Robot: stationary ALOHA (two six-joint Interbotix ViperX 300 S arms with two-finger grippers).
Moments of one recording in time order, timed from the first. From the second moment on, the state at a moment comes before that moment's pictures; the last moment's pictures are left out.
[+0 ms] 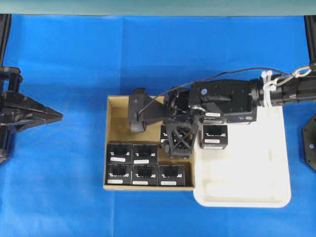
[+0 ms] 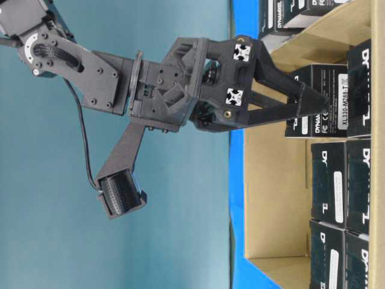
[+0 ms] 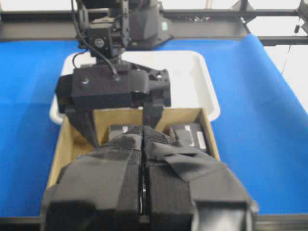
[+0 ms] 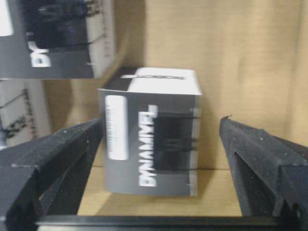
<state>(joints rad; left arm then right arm) -0.03 -0.98 1.10 0.02 -0.04 0.00 -0.07 0.26 0.27 0.15 0.79 -0.18</state>
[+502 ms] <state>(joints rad) -0.03 -0.98 1.10 0.01 -0.03 0.00 -0.06 0.29 0.29 0.16 0.73 -0.18</state>
